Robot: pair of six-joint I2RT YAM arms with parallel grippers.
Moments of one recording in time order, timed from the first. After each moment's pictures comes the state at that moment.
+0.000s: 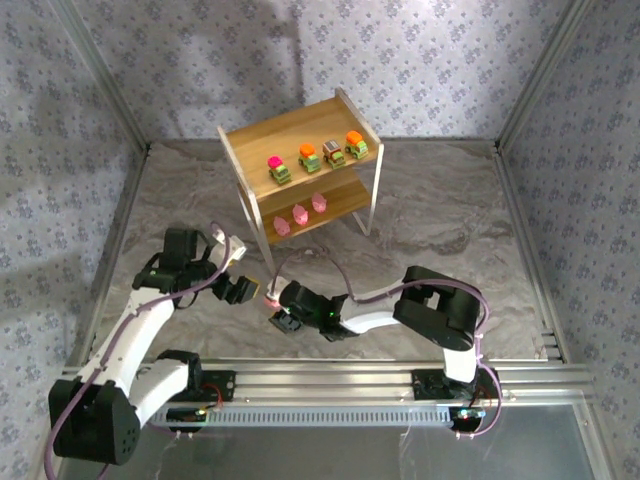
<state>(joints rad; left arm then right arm) -0.17 0.96 0.63 -0.61 0.52 0.42 1.19 1.88 0.87 0.26 0.19 0.11</state>
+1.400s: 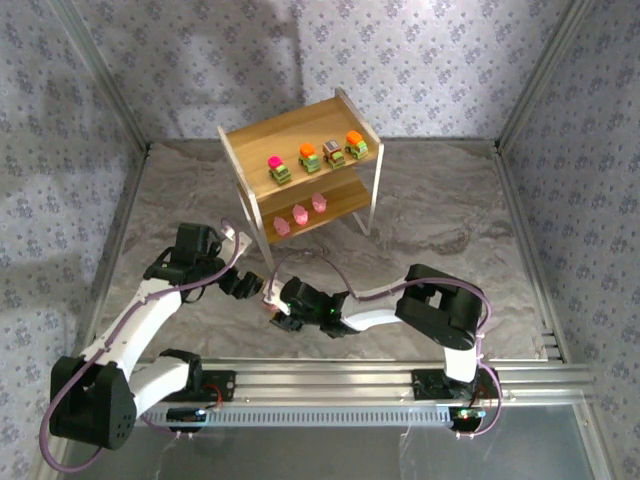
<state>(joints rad) -0.24 1.04 0.64 -0.53 0.41 0.36 1.18 1.86 0.88 0.25 0.11 -0.04</state>
